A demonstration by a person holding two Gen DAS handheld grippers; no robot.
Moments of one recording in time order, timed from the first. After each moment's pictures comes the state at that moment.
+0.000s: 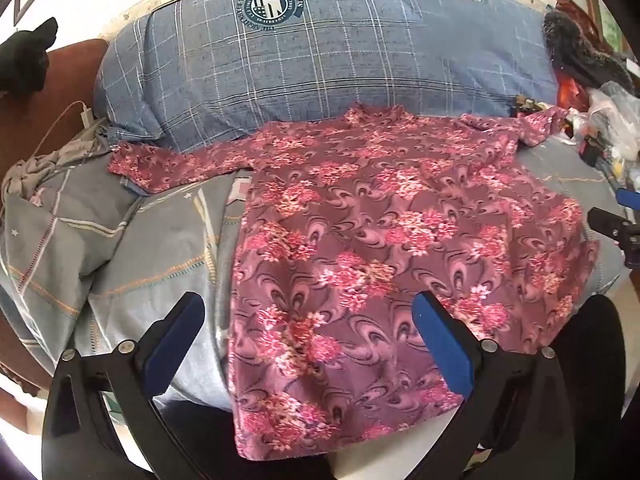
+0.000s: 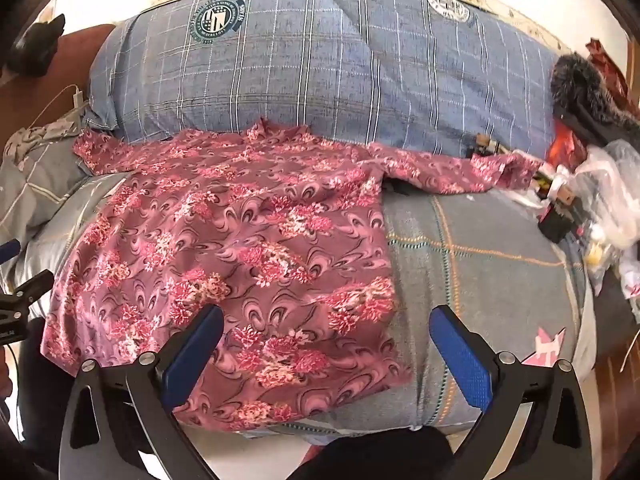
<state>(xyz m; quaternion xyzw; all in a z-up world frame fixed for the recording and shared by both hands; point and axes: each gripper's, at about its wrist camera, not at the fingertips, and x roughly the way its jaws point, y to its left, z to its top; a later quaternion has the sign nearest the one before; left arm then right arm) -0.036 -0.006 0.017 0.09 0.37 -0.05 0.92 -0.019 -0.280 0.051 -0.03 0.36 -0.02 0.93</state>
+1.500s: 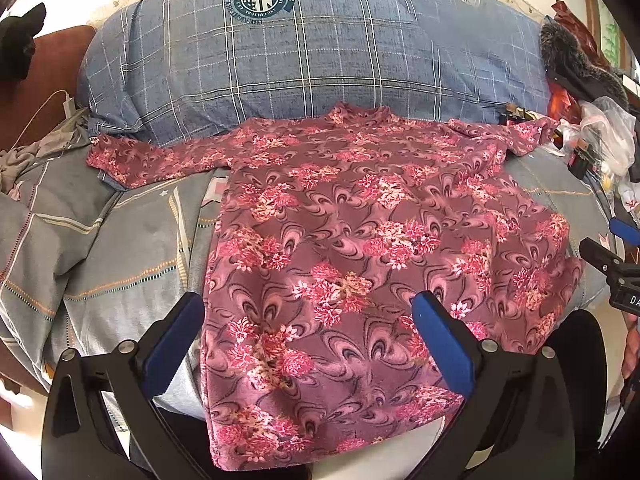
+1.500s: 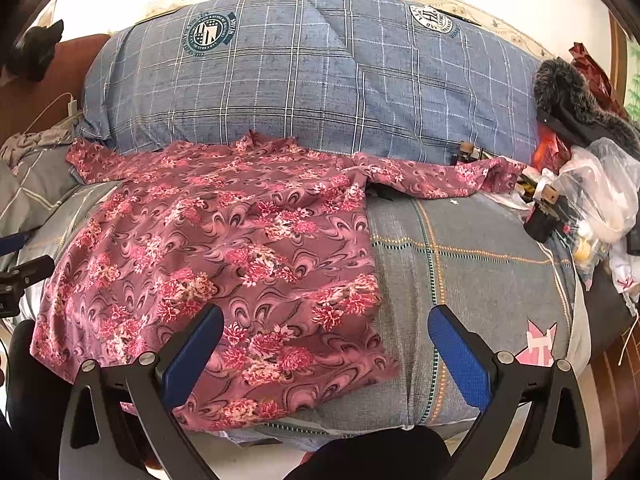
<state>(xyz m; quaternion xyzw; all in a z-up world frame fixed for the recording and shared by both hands) -0.024 -0.013 0.006 0.06 0.38 -0.08 0.92 -0.032 -0.289 0.039 -0.03 0.34 -0.04 0.94</state>
